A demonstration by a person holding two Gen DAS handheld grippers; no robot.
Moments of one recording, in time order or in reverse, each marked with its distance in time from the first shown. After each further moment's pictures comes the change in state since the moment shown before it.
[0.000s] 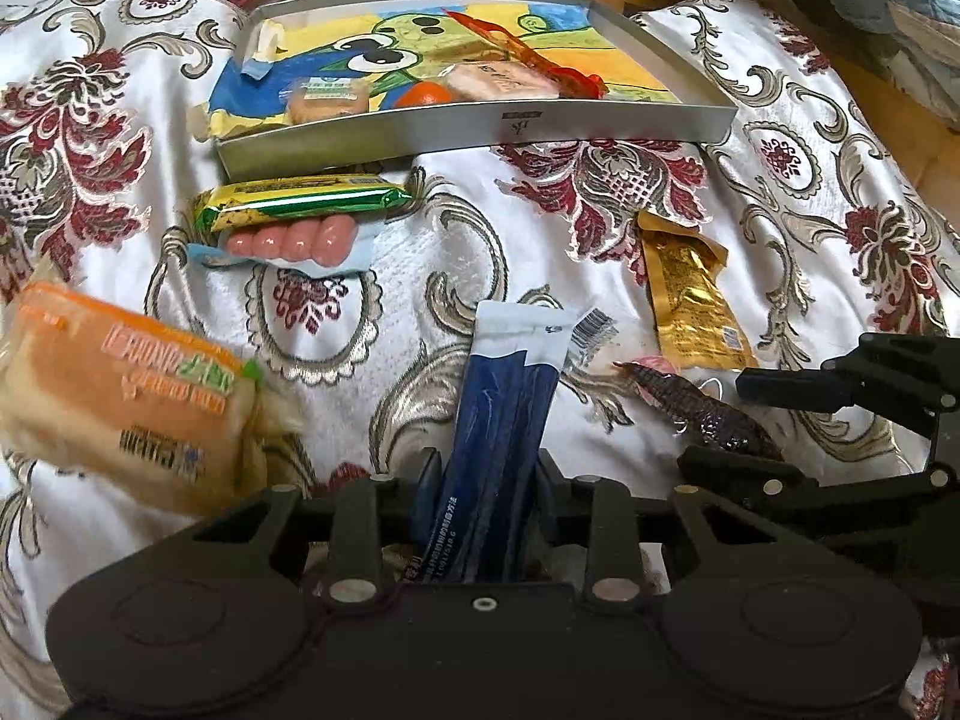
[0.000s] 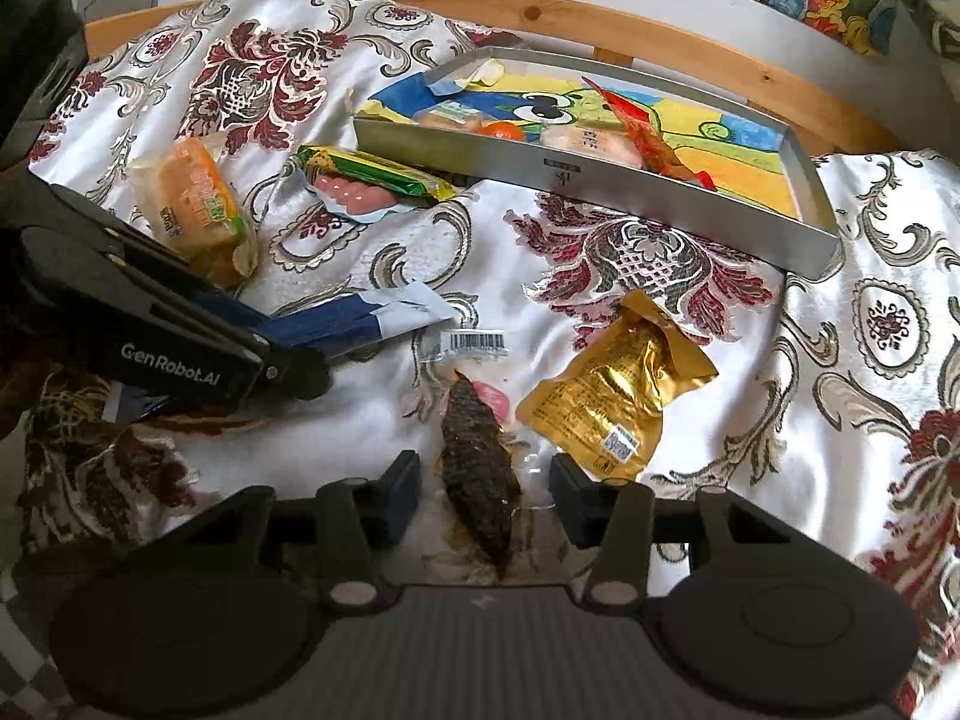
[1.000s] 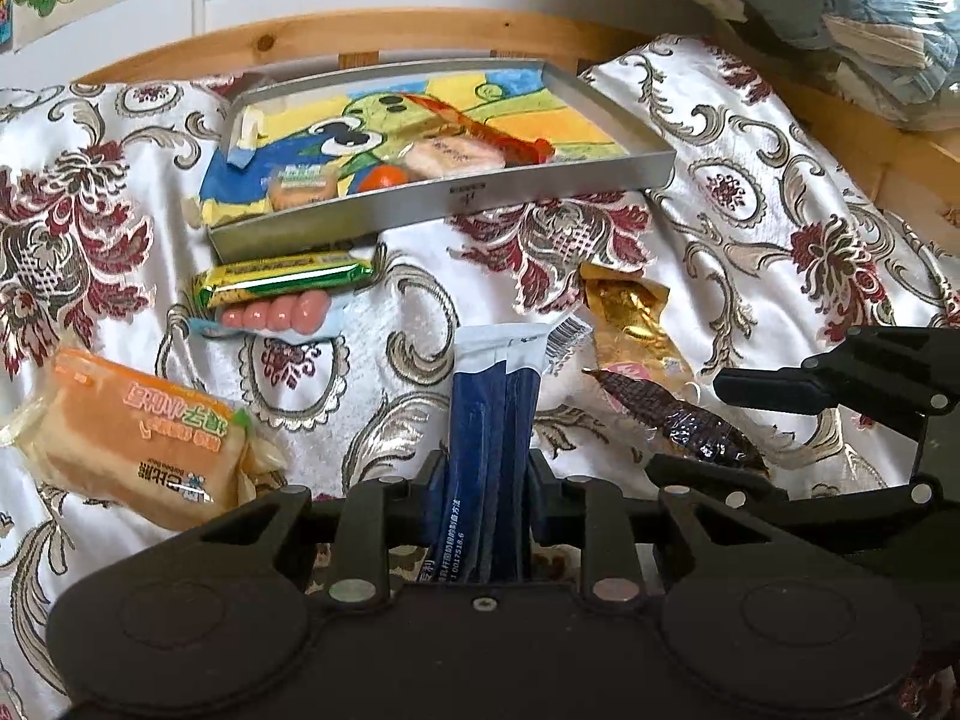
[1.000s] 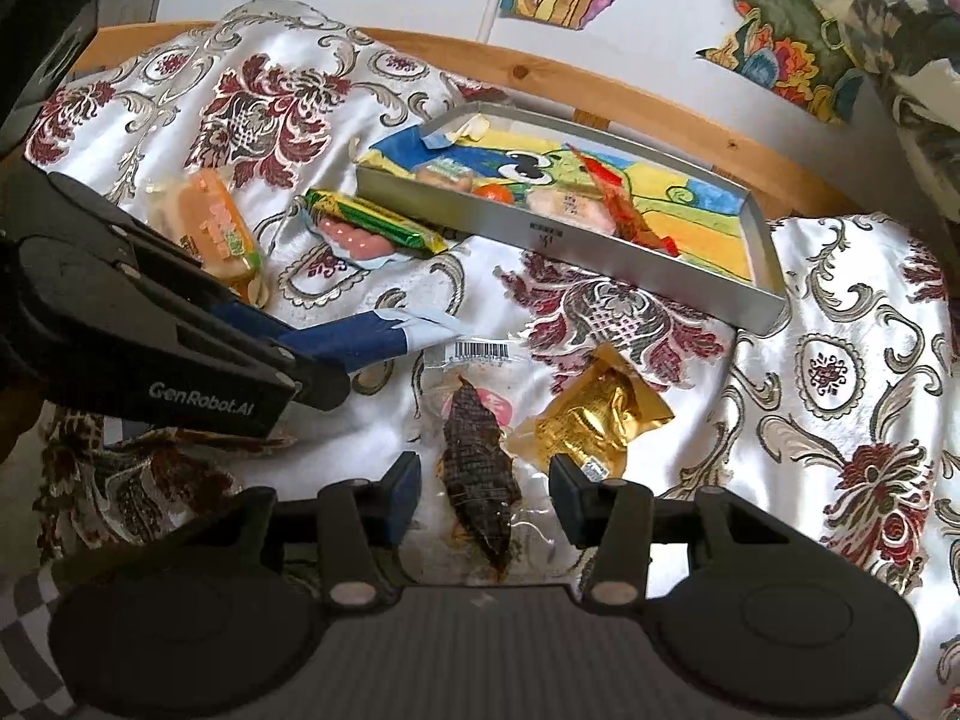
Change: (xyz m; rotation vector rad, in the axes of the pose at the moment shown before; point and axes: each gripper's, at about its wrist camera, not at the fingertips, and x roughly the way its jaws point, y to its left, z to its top) left arm -0.030 -0.026 -0.006 0.072 -0.133 0.014; right arm -0.031 0.019 -0.002 -0.037 -0.099 -0.101
